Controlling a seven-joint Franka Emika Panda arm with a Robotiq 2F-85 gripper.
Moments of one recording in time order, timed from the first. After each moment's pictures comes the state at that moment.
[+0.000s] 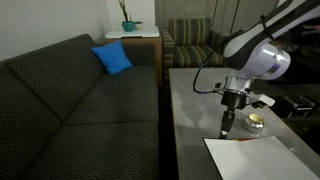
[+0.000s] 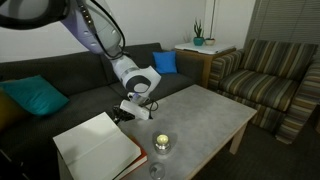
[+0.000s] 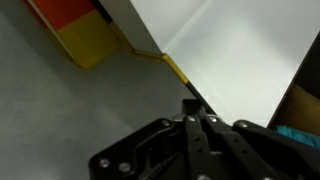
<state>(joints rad) 0.01 1.48 0.24 -1.09 0.25 2.06 -0.99</state>
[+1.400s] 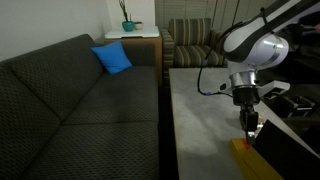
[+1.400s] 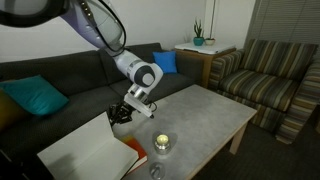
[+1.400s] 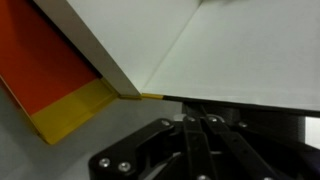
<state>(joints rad) 0.03 1.47 0.19 -0.99 0.12 1.66 -0.99</state>
